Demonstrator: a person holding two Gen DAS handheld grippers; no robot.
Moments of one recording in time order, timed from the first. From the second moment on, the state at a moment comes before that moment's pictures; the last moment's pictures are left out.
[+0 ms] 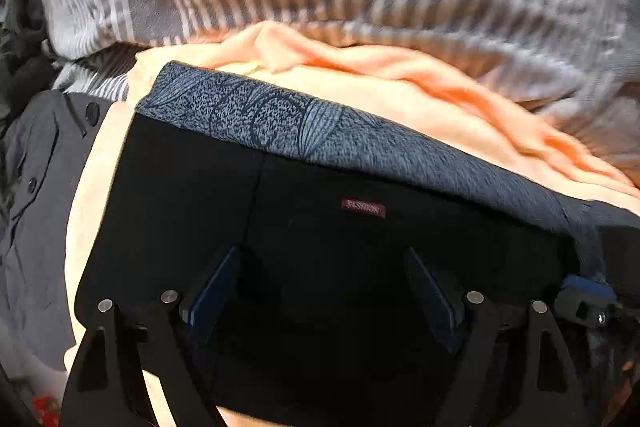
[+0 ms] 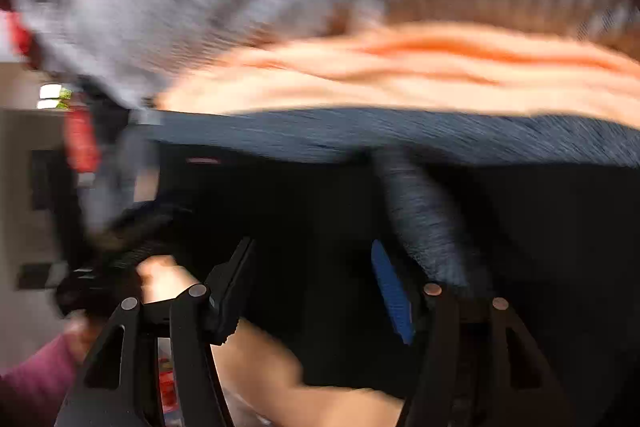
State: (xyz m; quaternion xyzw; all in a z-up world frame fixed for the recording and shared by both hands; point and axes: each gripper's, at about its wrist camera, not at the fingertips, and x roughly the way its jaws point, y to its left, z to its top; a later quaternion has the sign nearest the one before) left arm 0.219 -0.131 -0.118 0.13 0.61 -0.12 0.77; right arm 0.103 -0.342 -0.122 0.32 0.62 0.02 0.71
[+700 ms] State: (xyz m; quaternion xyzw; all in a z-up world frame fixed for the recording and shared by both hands) left arm 0.037 -0.214 -0.078 0.16 0.65 -0.32 0.67; right arm -0.230 -0.404 -0.037 0.39 0.53 -0.23 0.71
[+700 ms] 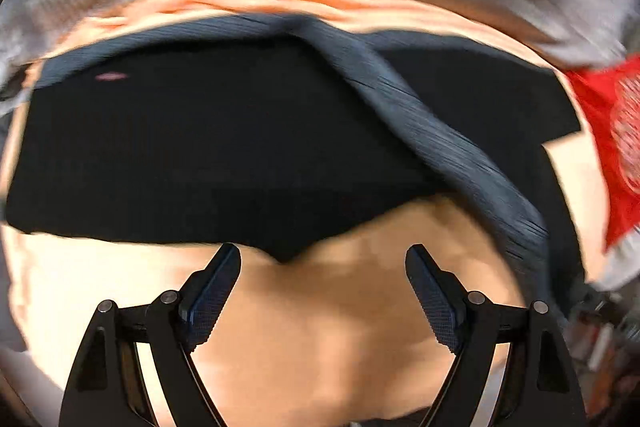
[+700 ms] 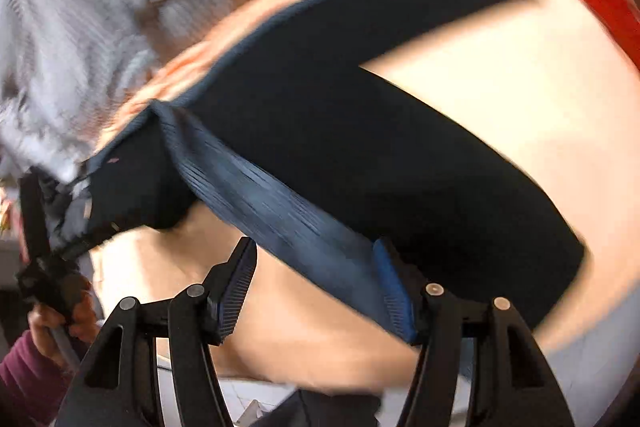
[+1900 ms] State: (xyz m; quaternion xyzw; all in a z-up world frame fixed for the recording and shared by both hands) left arm -0.037 -0.339 -0.079 0.04 0.71 -0.35 0.61; right arm -0.339 -0.490 -0.037 0.58 0.42 -0.08 0.69
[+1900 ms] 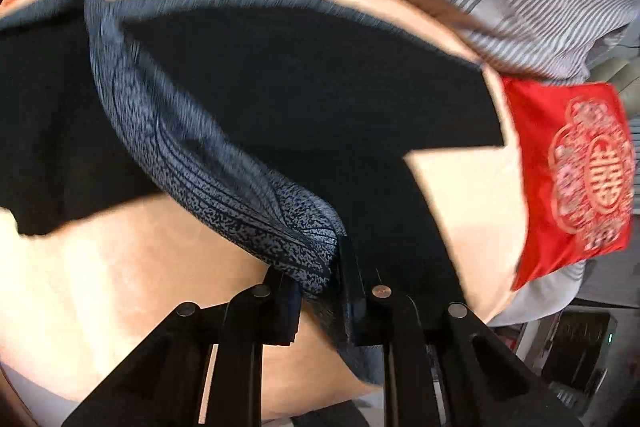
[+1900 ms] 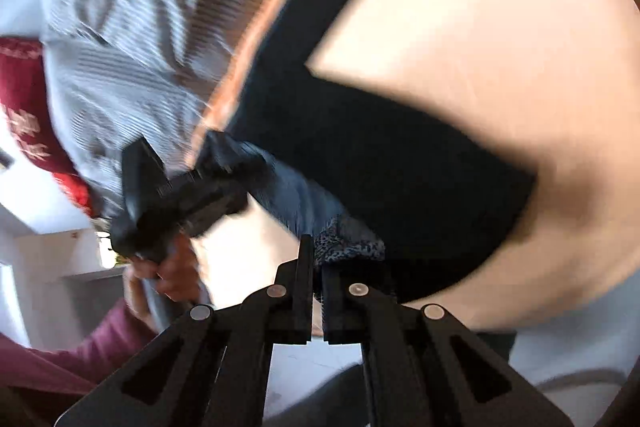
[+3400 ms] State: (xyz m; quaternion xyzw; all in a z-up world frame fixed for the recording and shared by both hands) left arm 0.015 -0.454 -0.137 0.24 0.63 -0.21 0.71; right arm -0.136 -0.766 -0.078 0.32 0.57 -0.26 0.72
